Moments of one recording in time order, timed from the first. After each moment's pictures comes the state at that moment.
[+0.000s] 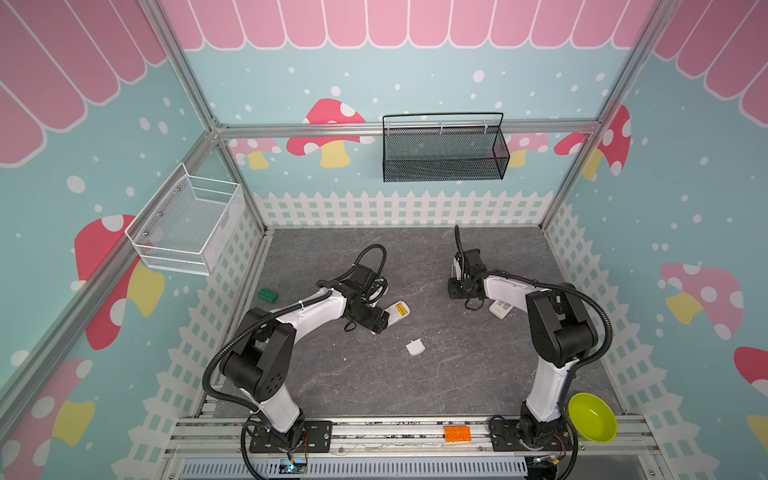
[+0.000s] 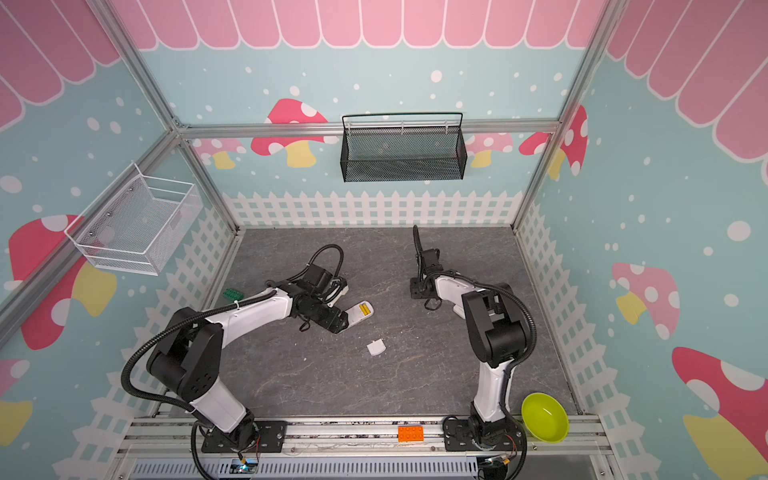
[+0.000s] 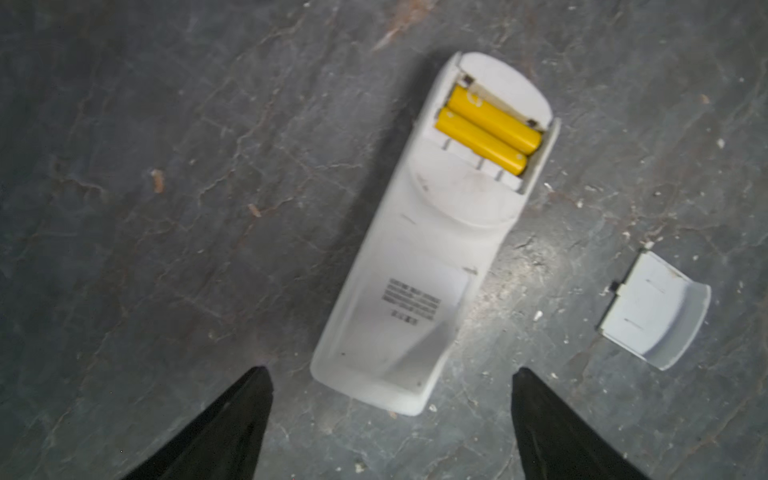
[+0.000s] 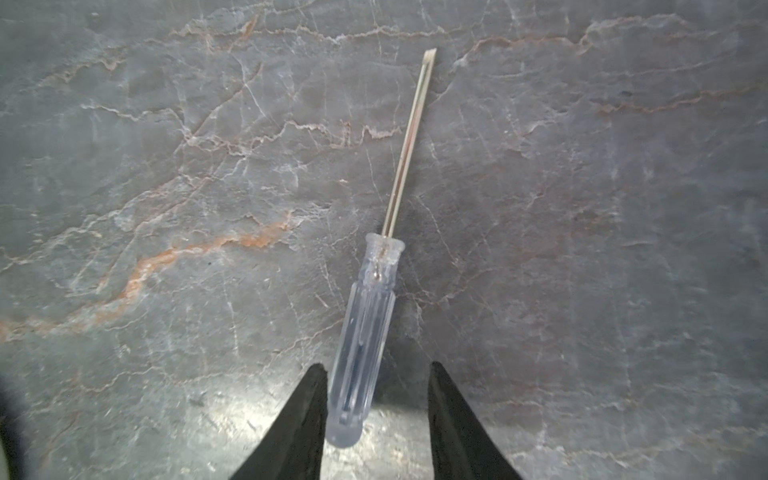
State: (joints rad) left arm -0.52 1.68 1.06 -0.59 0.12 0.05; right arm 0.32 1.91 1.18 -0.31 0.02 0.22
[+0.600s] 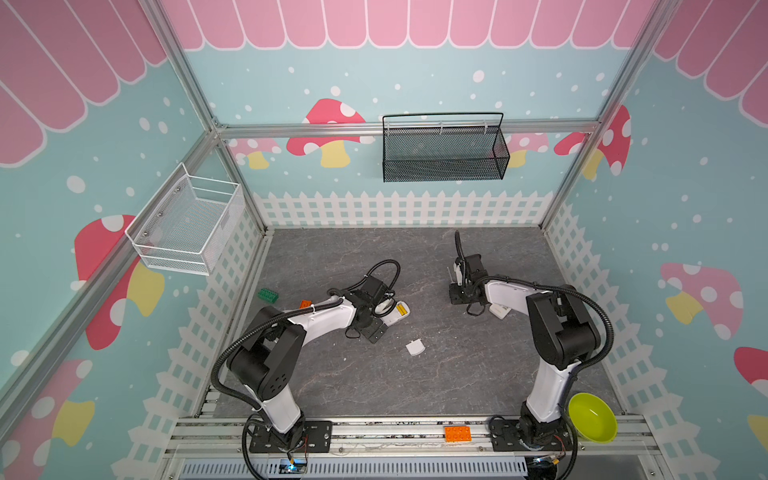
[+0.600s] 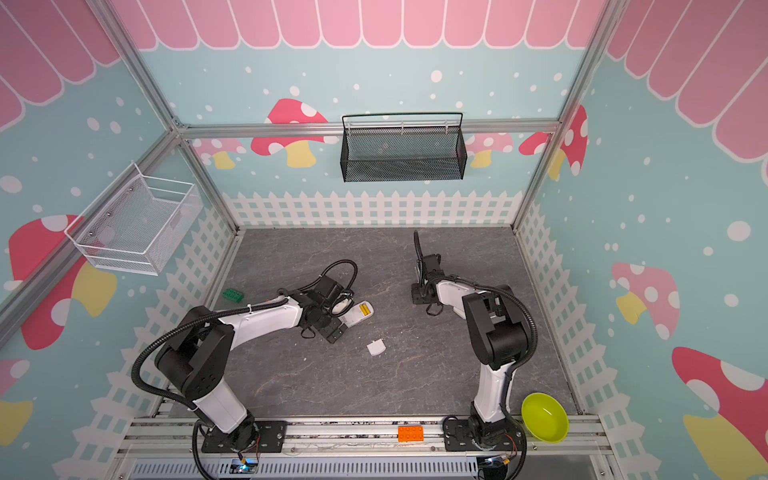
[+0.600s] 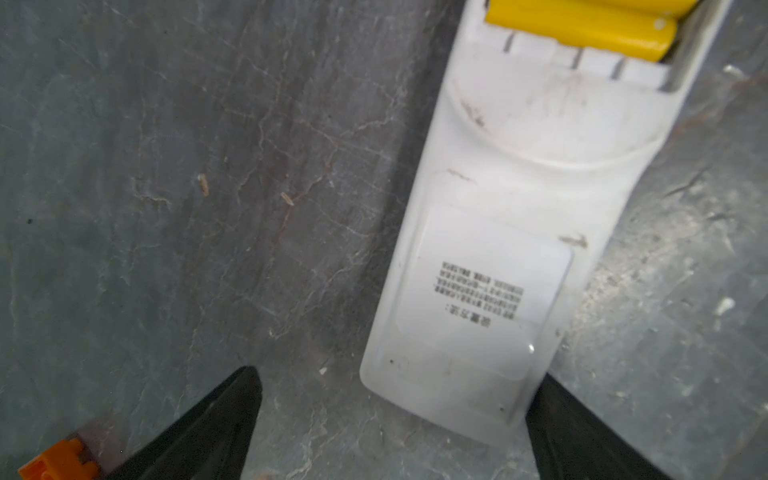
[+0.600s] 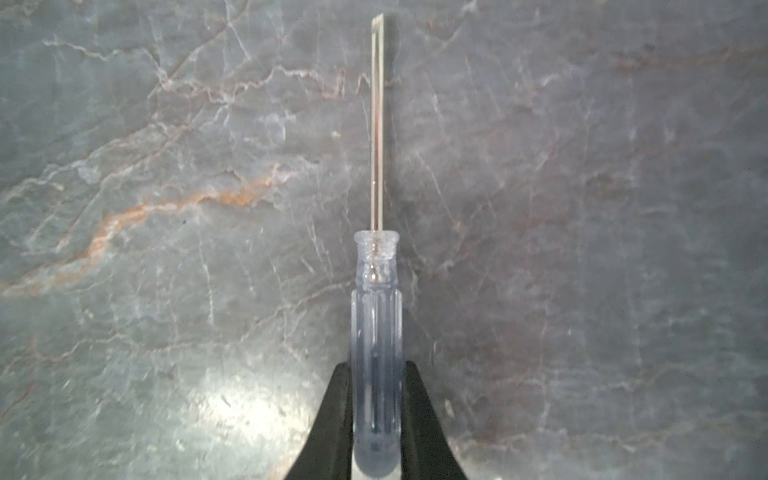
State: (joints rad) left arm -0.58 1.72 1.00 -0.53 -0.16 0.21; right arm 0.32 1.86 1.08 -0.27 0.01 0.17
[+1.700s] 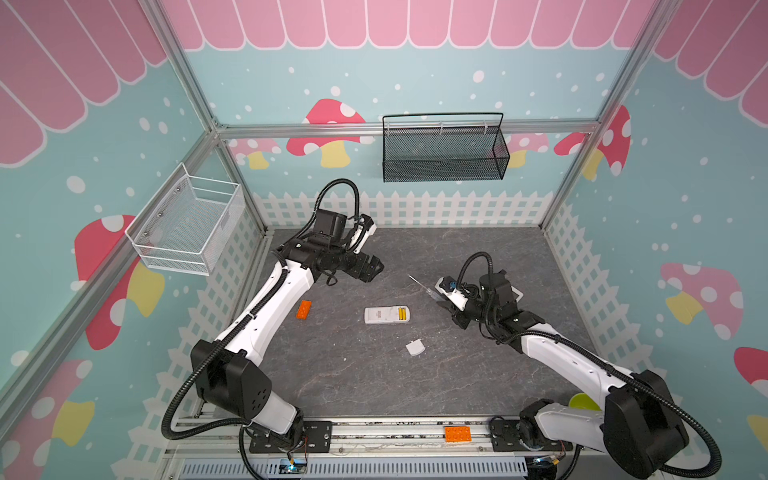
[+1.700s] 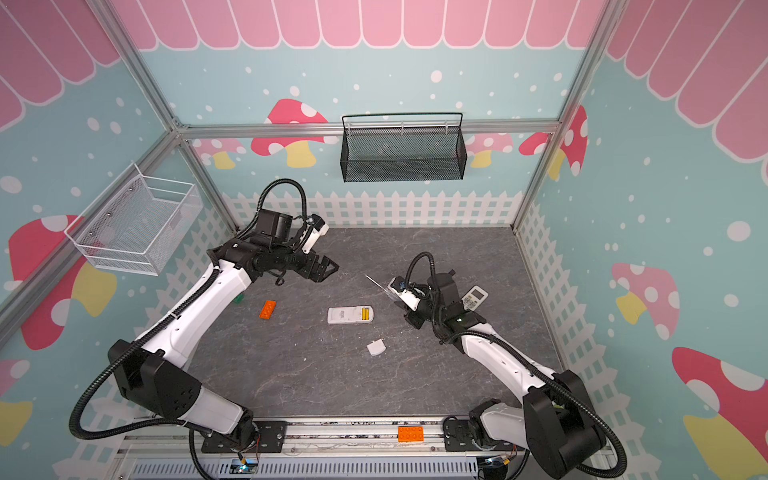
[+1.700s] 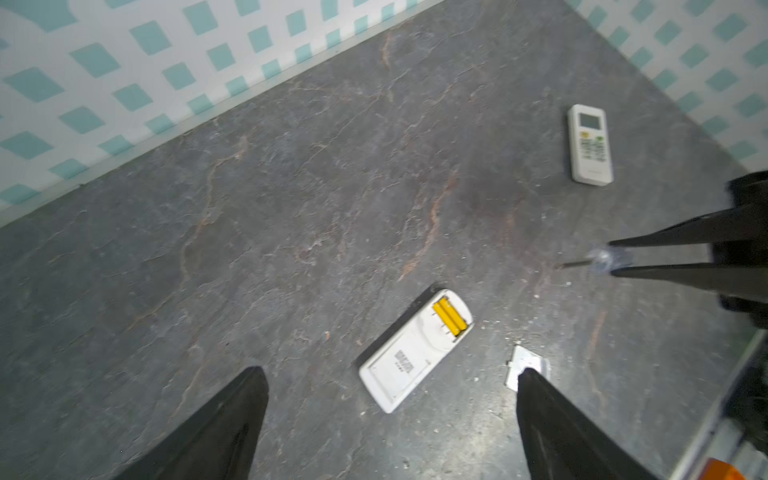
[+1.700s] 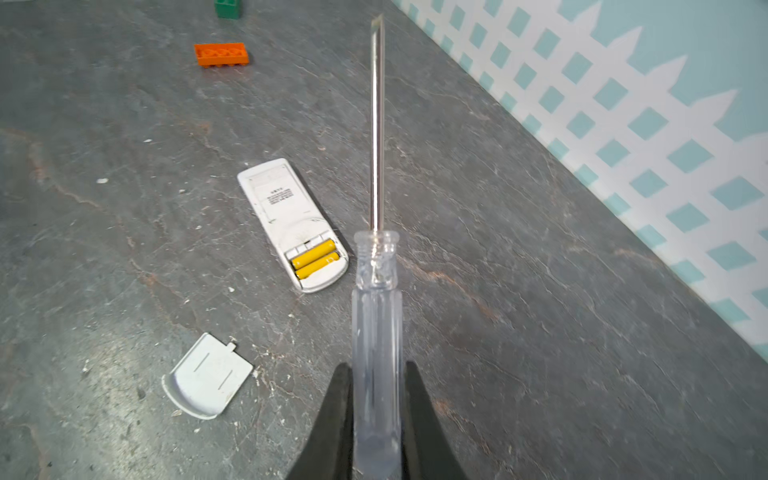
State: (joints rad) left arm -0.34 1.54 1.55 -0.83 0.36 0.14; right arm 0.45 1.23 0.71 -0.05 -0.38 -0.50
